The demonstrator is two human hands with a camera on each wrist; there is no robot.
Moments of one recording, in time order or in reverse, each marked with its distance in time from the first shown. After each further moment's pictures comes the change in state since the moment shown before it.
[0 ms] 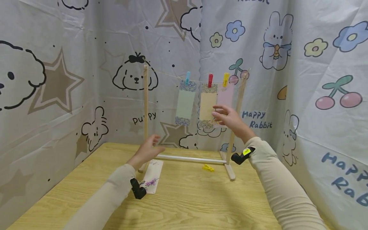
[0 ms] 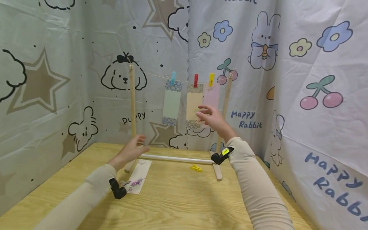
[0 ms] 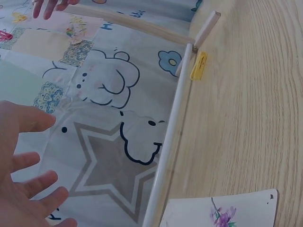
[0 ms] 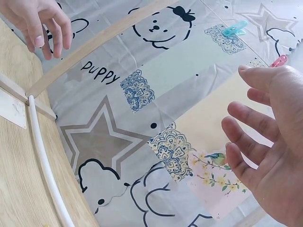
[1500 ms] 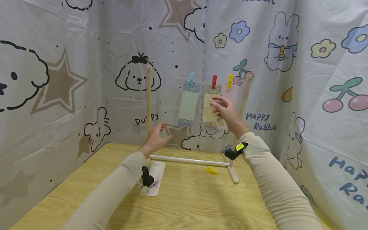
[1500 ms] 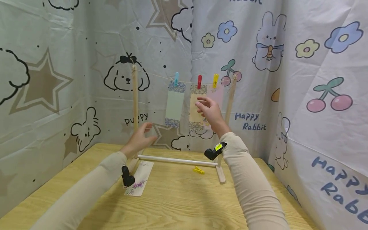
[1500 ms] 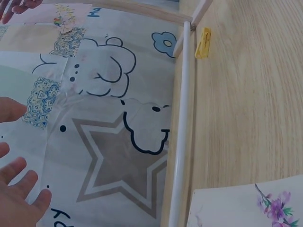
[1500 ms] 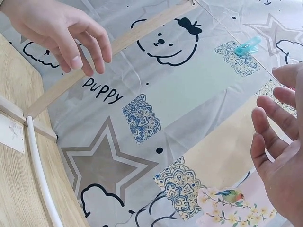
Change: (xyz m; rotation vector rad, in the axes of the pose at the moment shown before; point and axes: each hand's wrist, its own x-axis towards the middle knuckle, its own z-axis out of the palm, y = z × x) left_hand 0.046 0.014 -0.003 0.000 0.065 0.108; right_hand 0.031 -0.021 0.024 0.204 0.179 -0.092
